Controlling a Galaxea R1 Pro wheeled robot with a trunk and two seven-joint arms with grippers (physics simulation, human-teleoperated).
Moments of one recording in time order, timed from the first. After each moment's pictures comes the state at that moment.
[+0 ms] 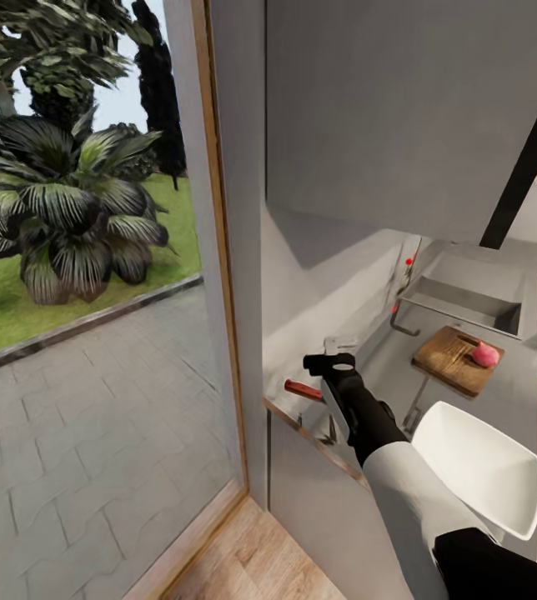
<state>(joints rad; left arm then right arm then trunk) 0.41 -0.07 0.26 -0.74 -0.07 -0.67 -0.06 -0.88 0.17 0.10 -0.80 0.04 0.44 -0.25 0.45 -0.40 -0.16</state>
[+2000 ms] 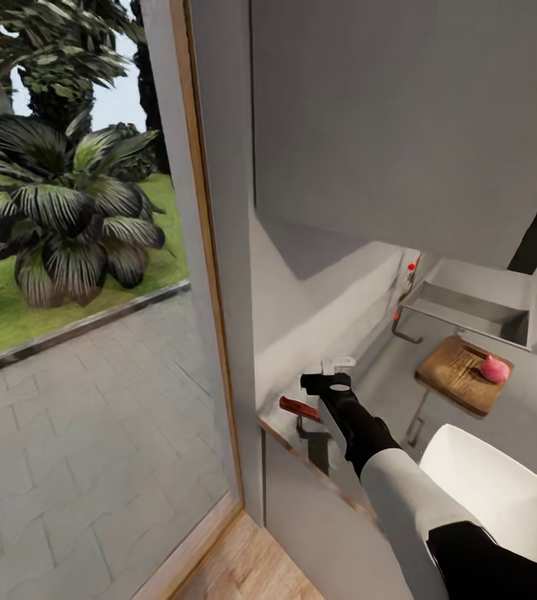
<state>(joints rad) 0.41 -0.07 0.25 -0.73 -0.07 -0.67 -0.06 -0.88 0.17 0.10 -0.60 -0.01 0.30 -0.24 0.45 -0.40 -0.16</state>
